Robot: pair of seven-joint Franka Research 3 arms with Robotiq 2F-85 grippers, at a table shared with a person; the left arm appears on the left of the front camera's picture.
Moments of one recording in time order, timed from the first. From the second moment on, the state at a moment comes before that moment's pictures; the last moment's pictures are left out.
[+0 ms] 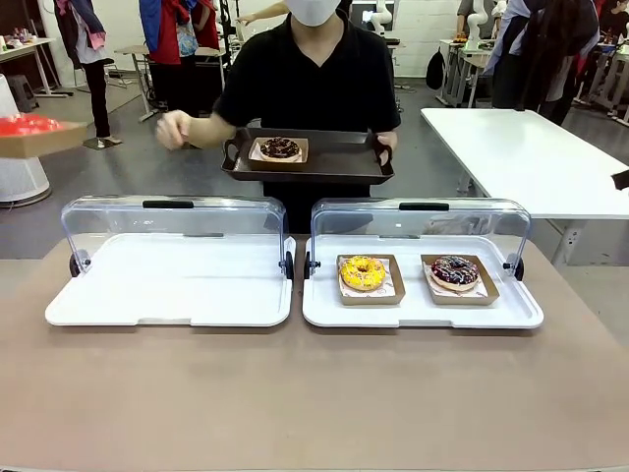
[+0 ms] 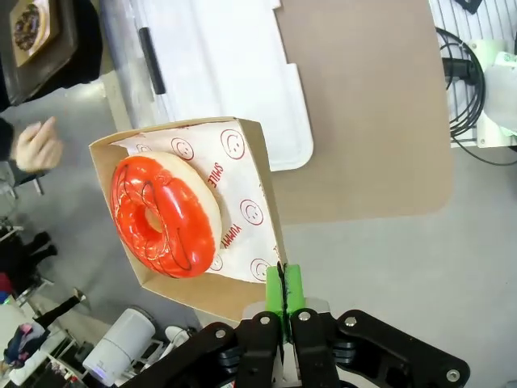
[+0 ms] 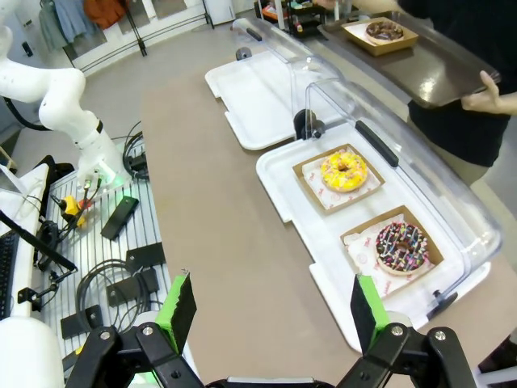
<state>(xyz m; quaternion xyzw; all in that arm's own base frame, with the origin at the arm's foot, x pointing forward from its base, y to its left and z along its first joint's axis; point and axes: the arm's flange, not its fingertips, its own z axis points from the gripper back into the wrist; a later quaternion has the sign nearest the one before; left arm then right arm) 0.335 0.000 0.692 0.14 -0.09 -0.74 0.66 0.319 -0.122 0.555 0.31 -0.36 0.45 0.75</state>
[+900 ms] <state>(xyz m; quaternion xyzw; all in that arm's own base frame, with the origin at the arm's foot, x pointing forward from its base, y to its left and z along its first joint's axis) 0.344 0.002 0.691 0.12 -0.09 -0.74 0.66 0.319 -0.122 0.555 0.31 -0.36 0.45 0.75</state>
